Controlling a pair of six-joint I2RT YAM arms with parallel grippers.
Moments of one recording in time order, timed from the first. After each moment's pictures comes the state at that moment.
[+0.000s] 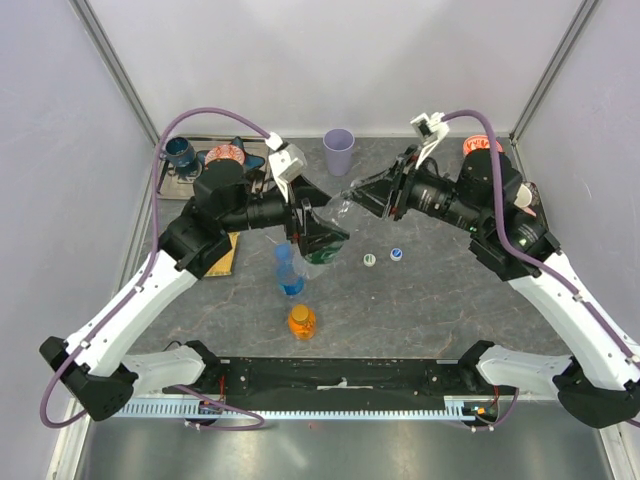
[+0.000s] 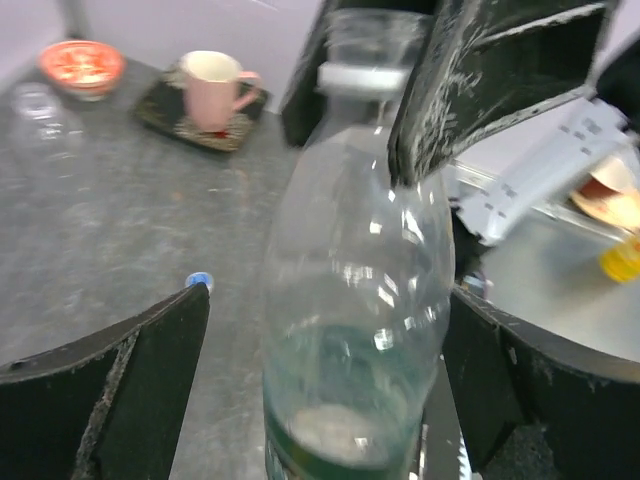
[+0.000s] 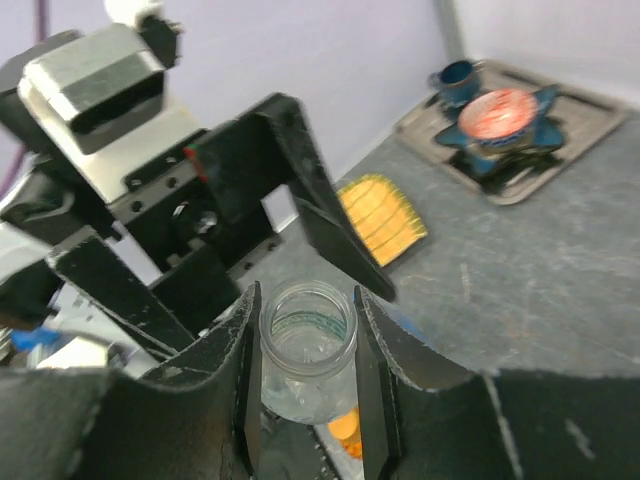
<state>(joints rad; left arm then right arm) -0.68 1.14 1.26 -0.22 0.71 -0.16 0.69 1.11 1.45 -0.35 -0.38 0.47</state>
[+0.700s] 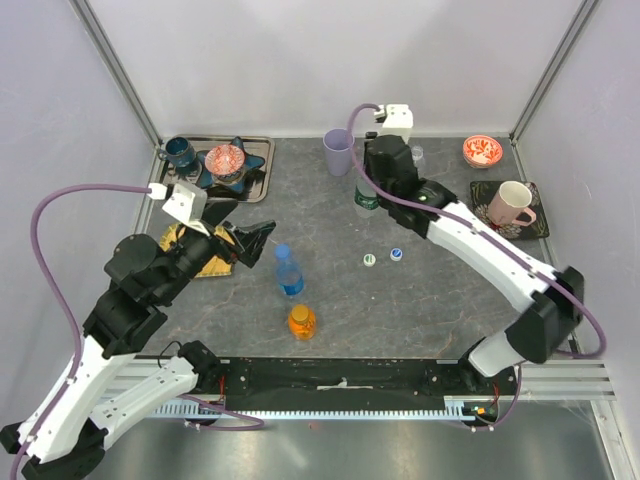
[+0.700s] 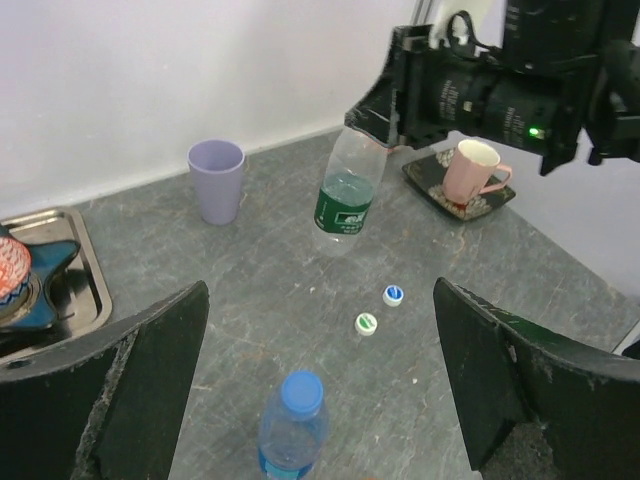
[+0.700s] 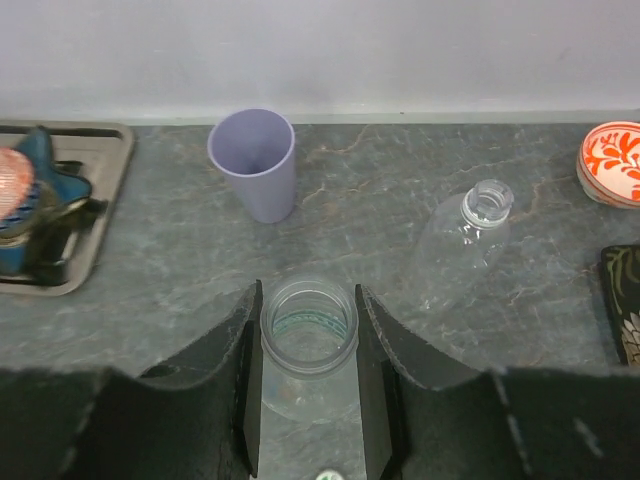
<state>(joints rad) -0.68 0.64 1.08 -0.37 -0.04 -0.15 0.69 1.47 1.46 -0.27 0.63 0.27</state>
